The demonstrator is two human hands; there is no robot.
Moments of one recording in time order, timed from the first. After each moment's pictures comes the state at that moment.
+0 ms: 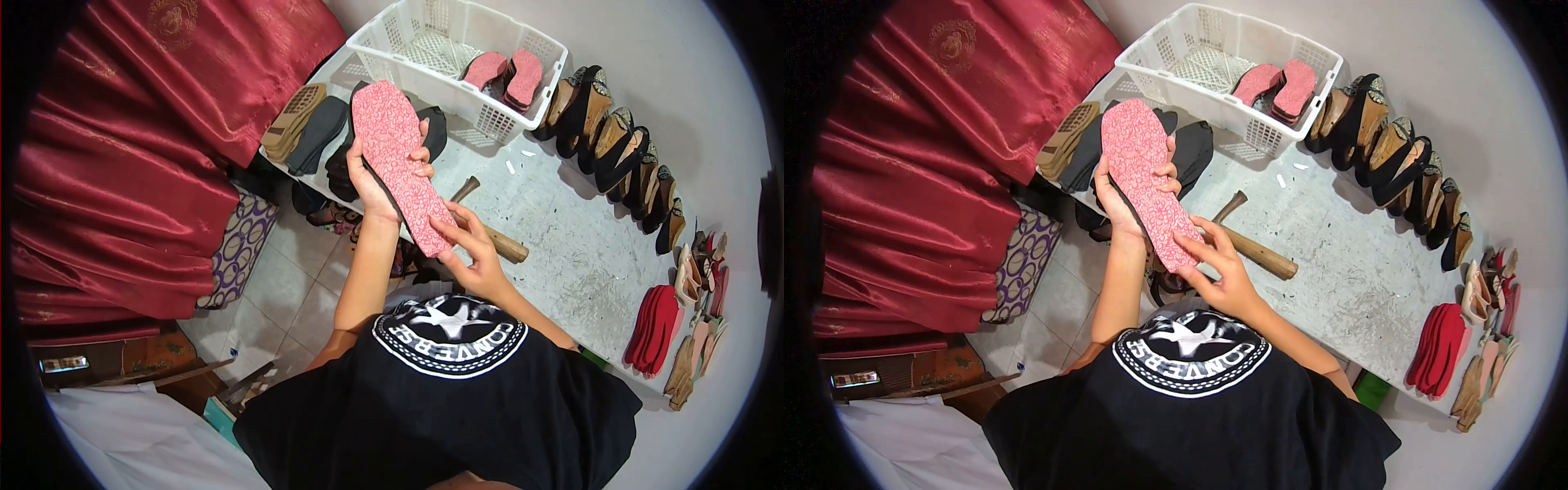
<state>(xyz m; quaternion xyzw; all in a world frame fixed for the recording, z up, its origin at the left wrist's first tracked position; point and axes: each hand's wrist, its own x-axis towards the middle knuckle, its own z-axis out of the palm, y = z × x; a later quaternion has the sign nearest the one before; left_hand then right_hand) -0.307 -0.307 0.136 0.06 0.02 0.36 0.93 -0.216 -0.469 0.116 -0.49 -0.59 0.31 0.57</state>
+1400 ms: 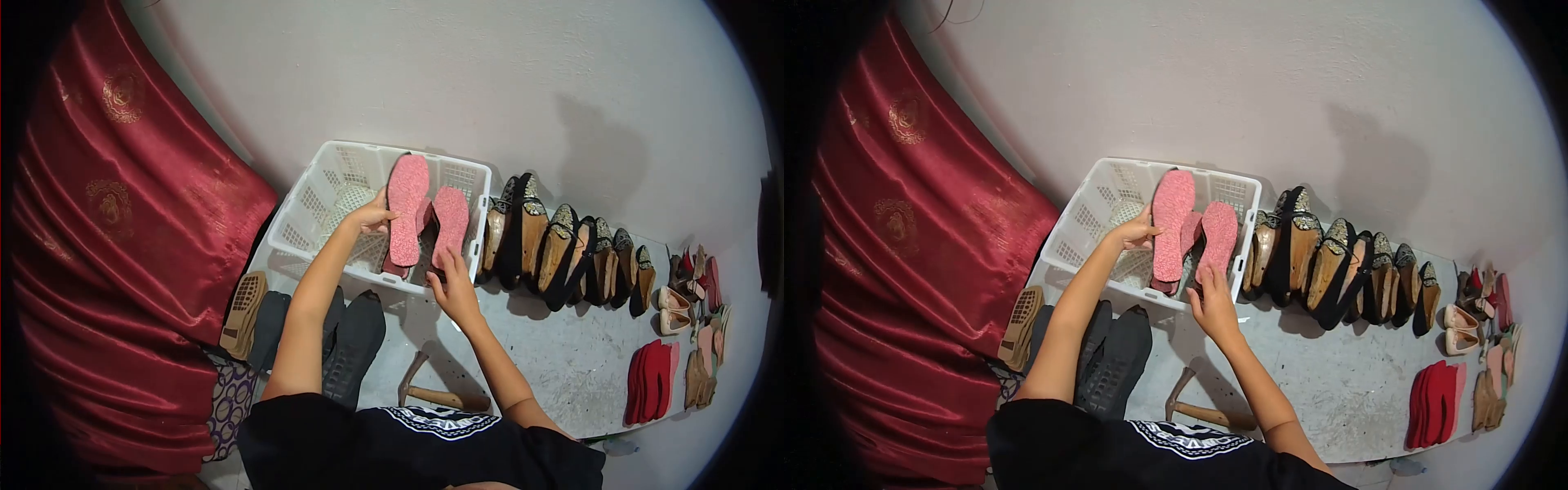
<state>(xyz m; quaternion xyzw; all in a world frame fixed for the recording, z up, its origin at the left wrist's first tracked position) -0.031 -0.027 0.092 0.62 0.22 -0.02 0.76 -0.005 -0.298 0.077 -0.75 -0.48 -0.03 0.46</state>
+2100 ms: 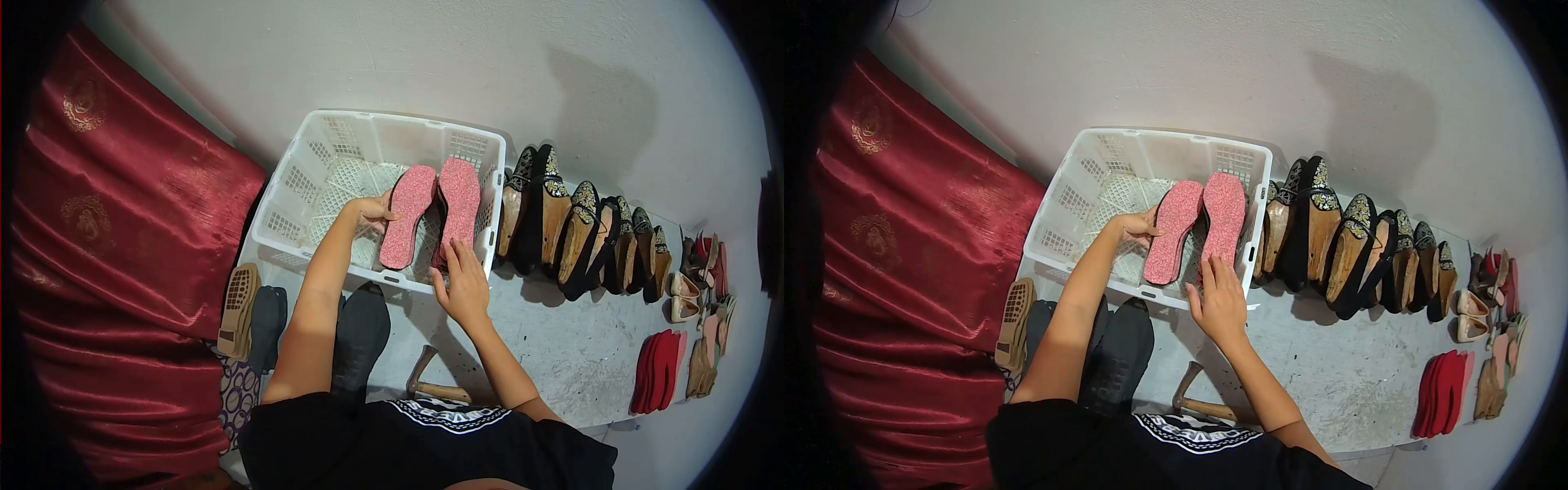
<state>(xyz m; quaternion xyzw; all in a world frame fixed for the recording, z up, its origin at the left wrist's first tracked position) -0.016 0.020 -0.005 0.60 0.22 -0.25 0.72 -0.009 -0.284 0.065 -0.82 -0.46 -0.09 0.33</state>
